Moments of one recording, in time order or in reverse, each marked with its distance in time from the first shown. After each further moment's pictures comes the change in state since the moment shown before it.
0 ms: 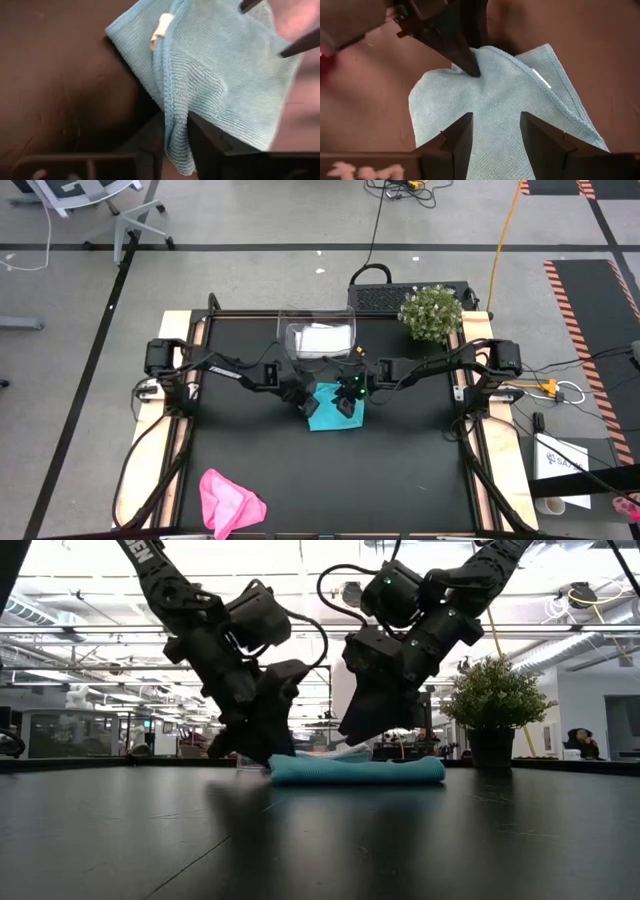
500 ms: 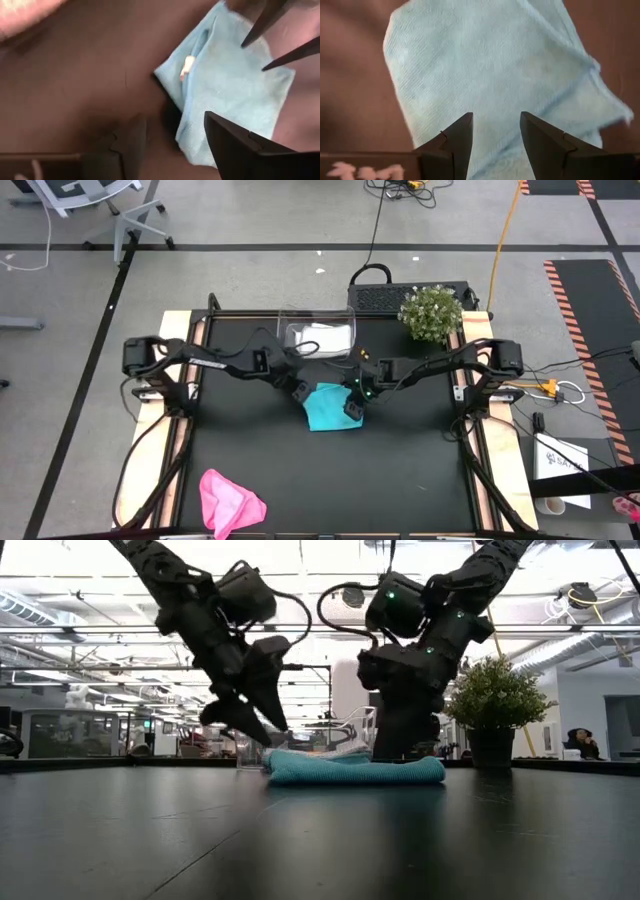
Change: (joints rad) left arm 0.077 -0.173 0.000 -0.173 -0.062 0.099; right arm -0.002 -0.012 0.000 -0.203 -0.040 0.011
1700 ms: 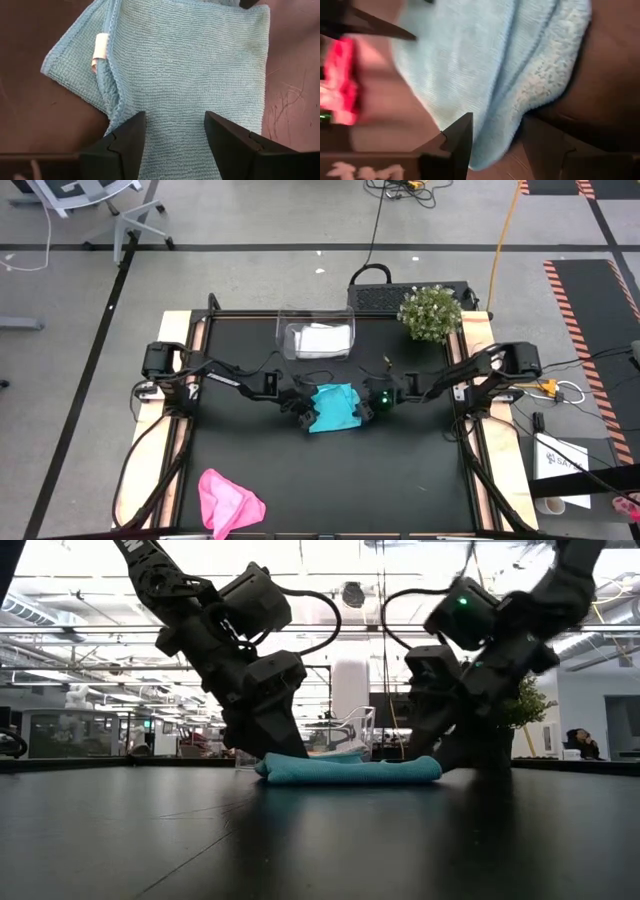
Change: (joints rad) left arm -0.166 0.169 0.000 0.213 -0.026 0.154; right arm 0.061 -0.117 -0.390 0.492 -0.012 0.604
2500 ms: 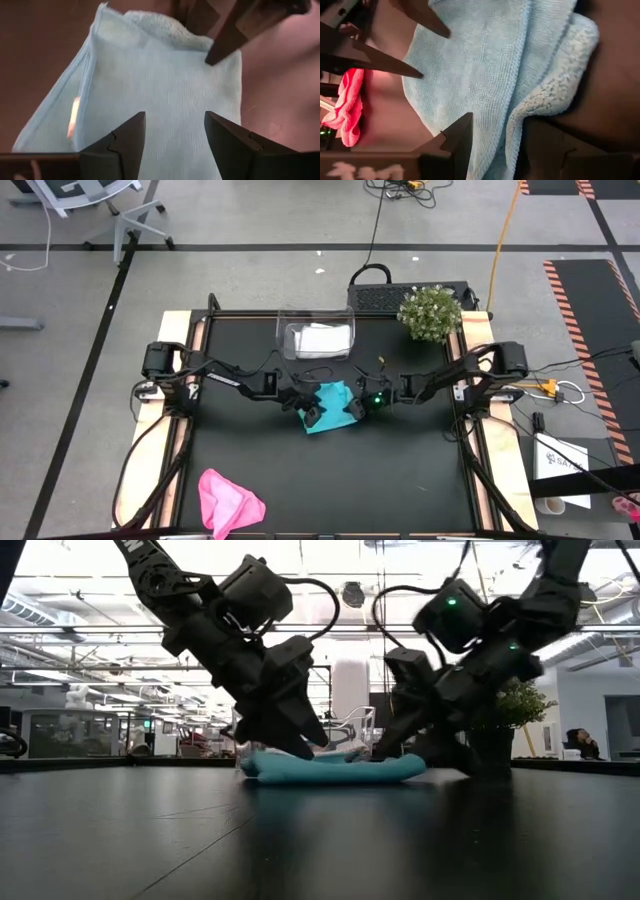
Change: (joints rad) left arm 0.000 0.000 0.000 0.115 -0.031 -0.052; right arm 0.006 0.102 0.040 0.151 0.086 -0.036
